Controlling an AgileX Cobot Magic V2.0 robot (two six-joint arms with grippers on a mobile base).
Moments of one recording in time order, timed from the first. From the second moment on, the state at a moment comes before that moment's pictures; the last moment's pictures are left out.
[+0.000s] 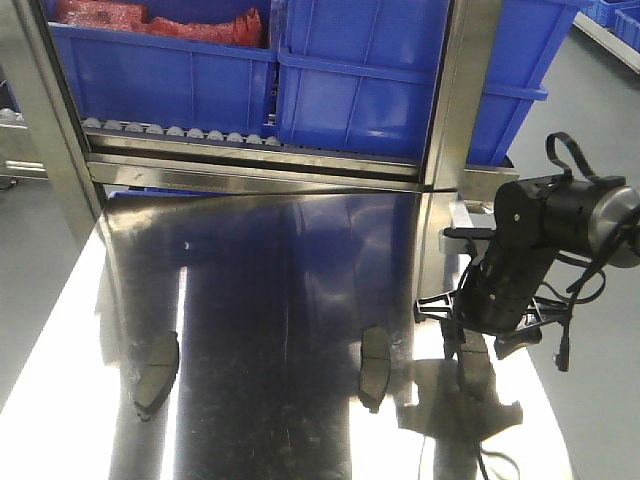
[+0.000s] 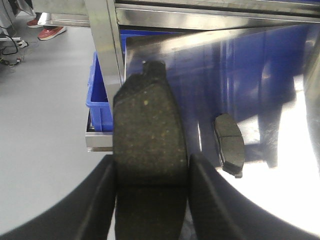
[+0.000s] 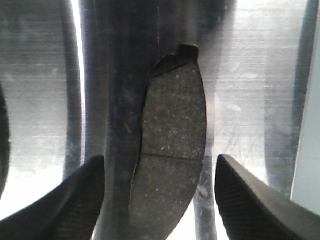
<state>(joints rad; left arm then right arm) 0.00 0.26 -0.42 -0.02 0.69 0.05 0.24 1.91 -1.28 0.02 0.97 0.23</state>
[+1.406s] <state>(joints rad) 0.00 0.26 -0.42 -0.02 0.69 0.05 0.24 1.36 -0.95 -0.07 0.71 0.23</state>
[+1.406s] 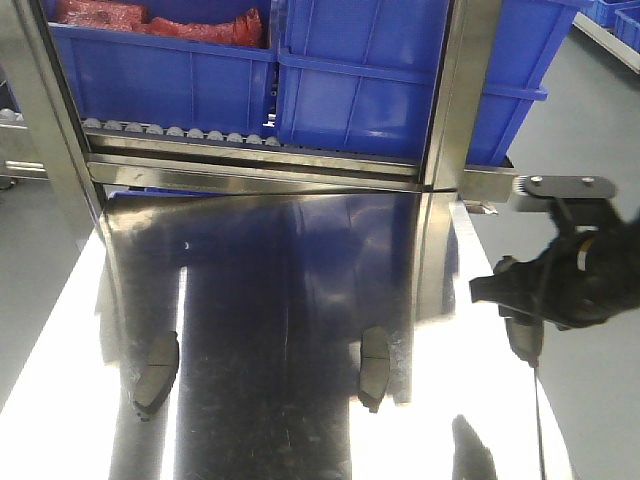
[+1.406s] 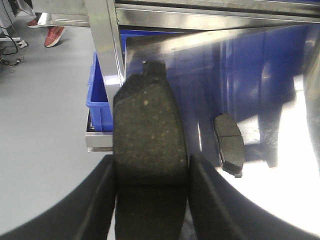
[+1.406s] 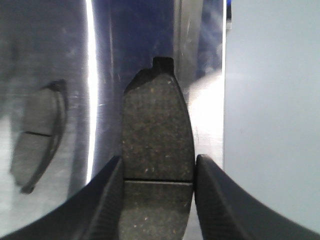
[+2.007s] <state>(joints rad) 0.00 0.26 -0.42 -0.02 0.69 0.05 0.24 0.62 -0.58 -0.07 0.57 0.22</state>
